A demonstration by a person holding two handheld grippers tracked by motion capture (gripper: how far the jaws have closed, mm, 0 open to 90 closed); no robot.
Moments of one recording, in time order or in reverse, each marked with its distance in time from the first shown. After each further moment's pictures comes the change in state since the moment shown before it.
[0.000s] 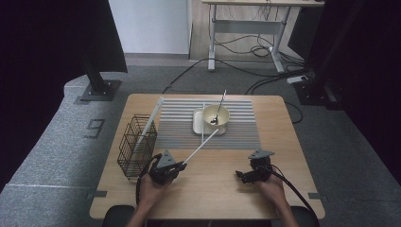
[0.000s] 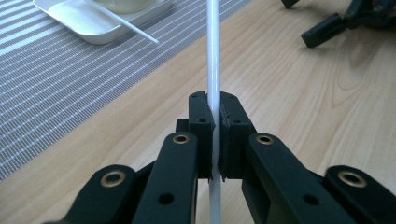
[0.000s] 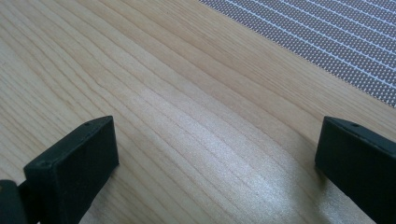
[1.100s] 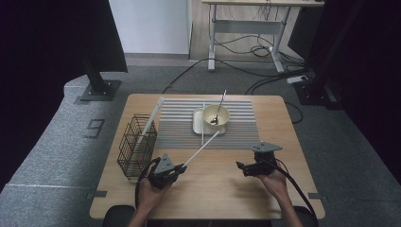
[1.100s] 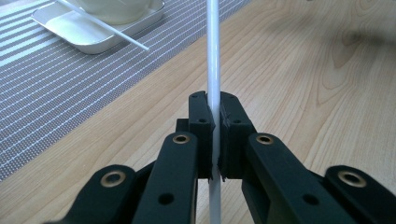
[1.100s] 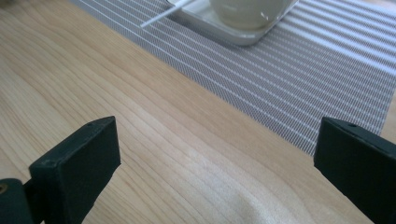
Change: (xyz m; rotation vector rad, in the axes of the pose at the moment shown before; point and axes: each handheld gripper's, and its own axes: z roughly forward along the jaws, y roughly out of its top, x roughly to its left) left arm -0.009 -0.010 -0.009 -0.052 -0.011 0.031; right arm 0.005 0.034 -0.039 -0.137 -0.022 -0.008
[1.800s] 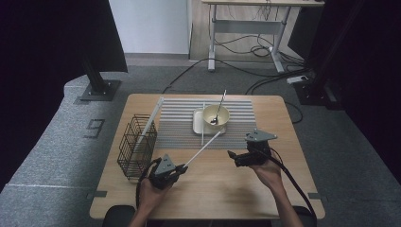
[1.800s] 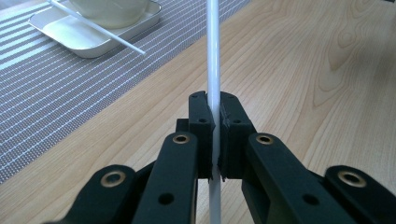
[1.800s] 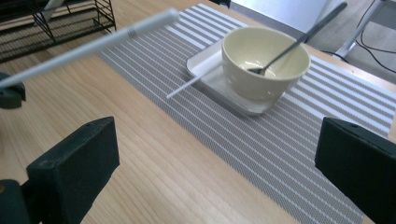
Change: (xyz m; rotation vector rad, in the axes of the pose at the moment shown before) left arm -0.003 0.001 0.001 -0.011 -0.003 0.009; right arm 0.025 0.063 -0.018 -0.084 -0.001 -0.064
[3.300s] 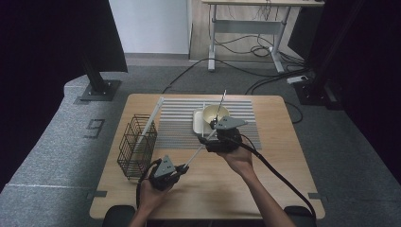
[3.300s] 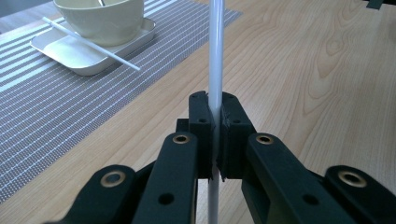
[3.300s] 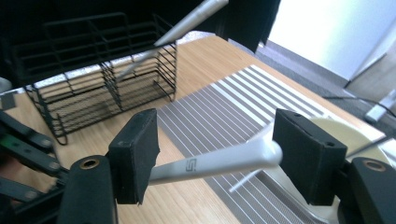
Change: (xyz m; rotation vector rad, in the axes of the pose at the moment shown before) left arm -0.006 0.003 -0.005 -0.048 -0.004 0.041; right arm 0.055 0.081 0.033 -0.101 0.132 -0.074
